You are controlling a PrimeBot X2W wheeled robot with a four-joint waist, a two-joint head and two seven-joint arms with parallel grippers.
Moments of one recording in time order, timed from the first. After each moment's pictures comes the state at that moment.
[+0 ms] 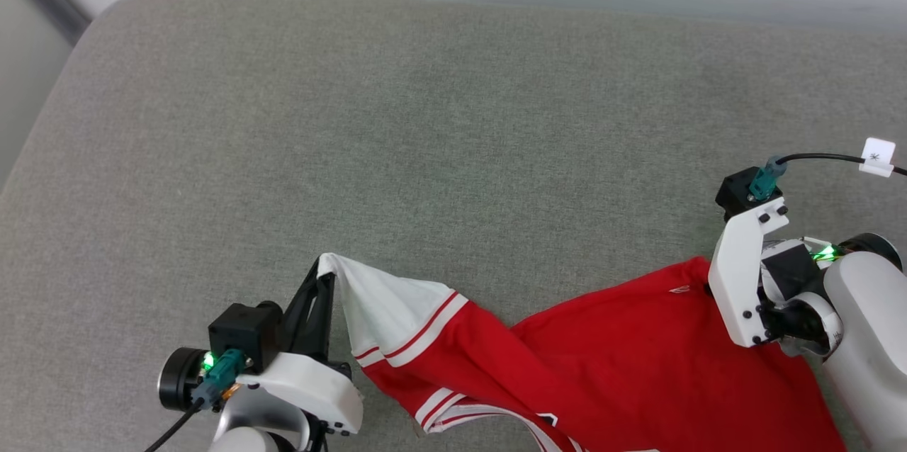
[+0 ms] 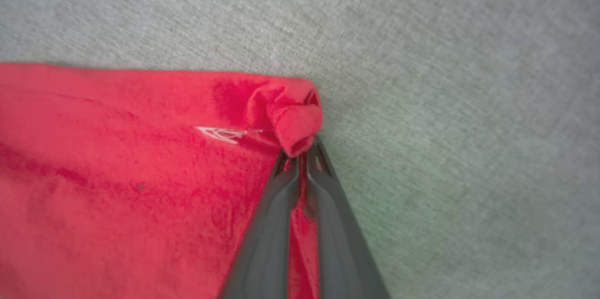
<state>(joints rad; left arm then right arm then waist) -0.11 0.26 -0.36 0.04 -0.39 0.15 -0.11 -0.57 -0.43 0.45 0.46 0.54 0.13 0.91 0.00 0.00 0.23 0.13</state>
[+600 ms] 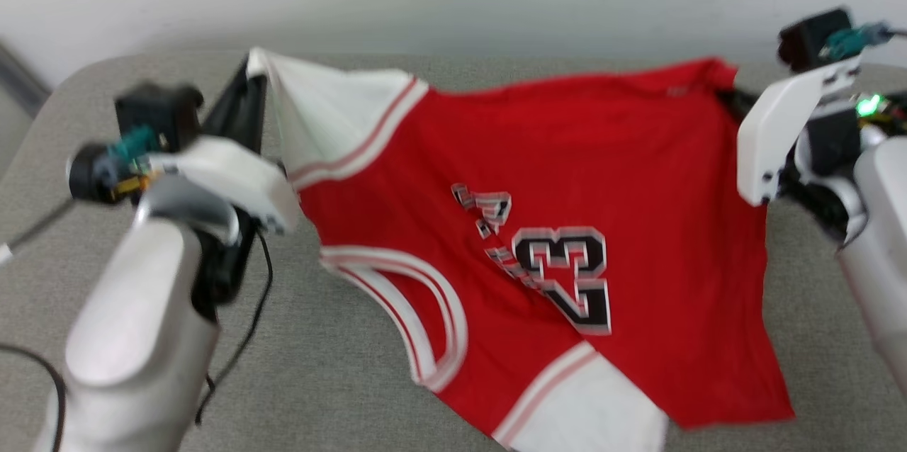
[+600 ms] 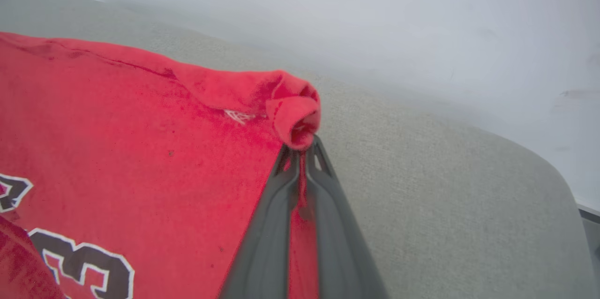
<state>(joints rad) -0.53 0.35 -0.29 0.19 -0.43 0.06 0.00 -0.78 -0.37 0.37 0.56 0.44 0.13 0.46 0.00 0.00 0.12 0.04</state>
